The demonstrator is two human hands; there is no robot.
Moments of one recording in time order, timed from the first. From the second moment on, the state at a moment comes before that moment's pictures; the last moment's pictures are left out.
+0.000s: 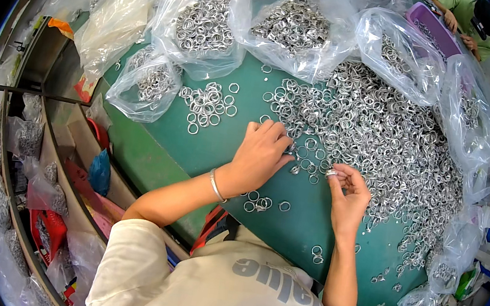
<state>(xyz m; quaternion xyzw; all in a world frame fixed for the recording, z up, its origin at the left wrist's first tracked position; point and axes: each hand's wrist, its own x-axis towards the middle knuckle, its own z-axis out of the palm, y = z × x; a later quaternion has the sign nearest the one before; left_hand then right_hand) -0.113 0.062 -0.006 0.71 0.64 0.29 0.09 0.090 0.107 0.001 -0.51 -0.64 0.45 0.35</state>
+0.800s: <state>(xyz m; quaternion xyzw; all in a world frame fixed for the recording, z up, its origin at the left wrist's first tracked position) -0.106 0.044 0.008 0.31 0.48 0.47 0.67 0.083 0.109 0.015 -0.45 -0.51 0.65 0.33</state>
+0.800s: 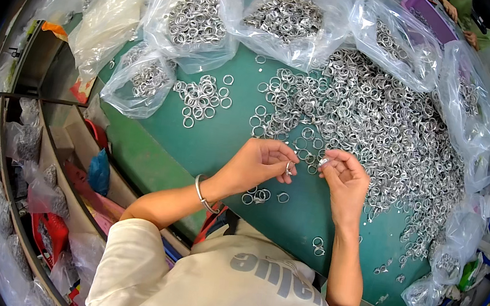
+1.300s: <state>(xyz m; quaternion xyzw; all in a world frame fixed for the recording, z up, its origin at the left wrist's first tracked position) -0.098 0.037 0.013 0.29 0.42 0.44 0.74 0.082 0.087 0.006 -0.40 -0.61 0.61 0.31</state>
